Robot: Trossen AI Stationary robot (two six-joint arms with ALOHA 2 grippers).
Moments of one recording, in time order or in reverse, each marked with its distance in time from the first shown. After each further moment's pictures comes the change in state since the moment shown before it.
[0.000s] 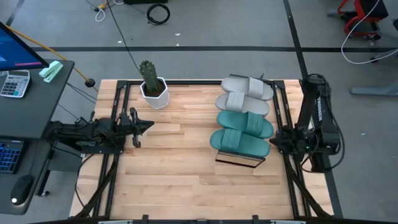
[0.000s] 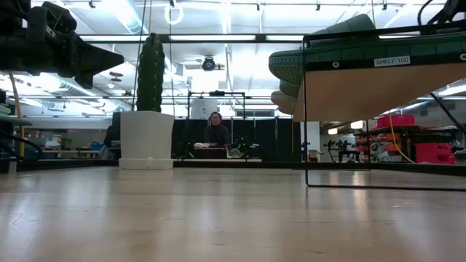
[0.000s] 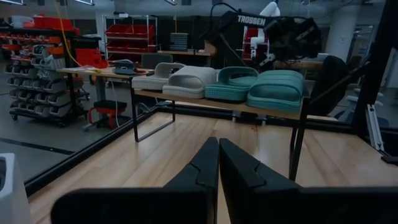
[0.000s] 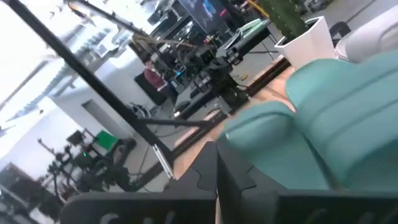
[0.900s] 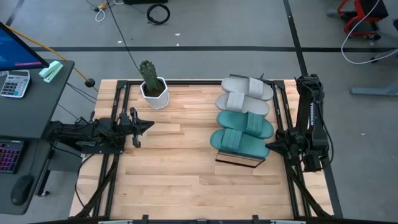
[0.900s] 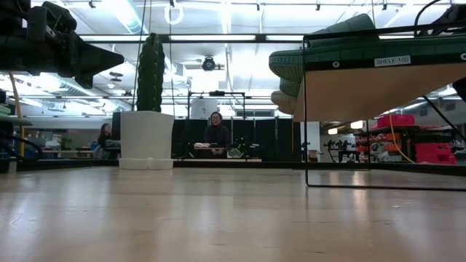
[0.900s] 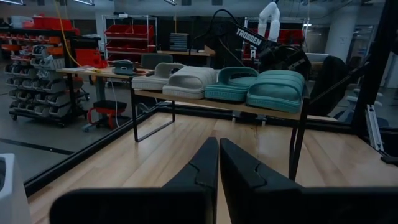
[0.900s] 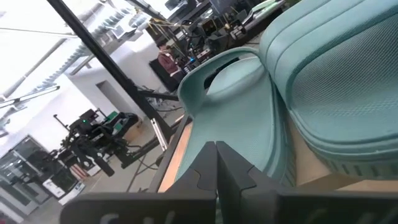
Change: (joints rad) left arm 0.000 0.000 0.000 0.001 0.001 0.000; right arm 0.099 -0.046 -0.344 0.206 0.008 0.016
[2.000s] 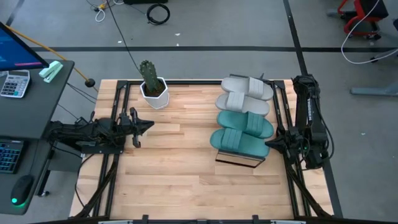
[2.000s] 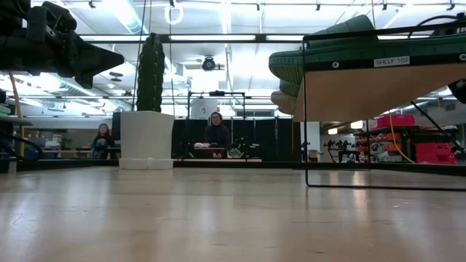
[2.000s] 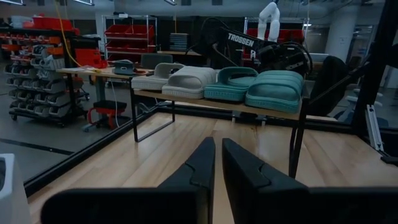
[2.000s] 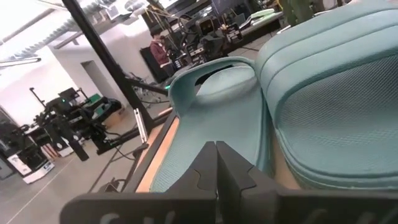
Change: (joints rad) left arm 0.000 0.000 0.000 0.000 0.000 0.000; right arm -0.020 -0.151 -0.002 0.009 -0.031 -0.331
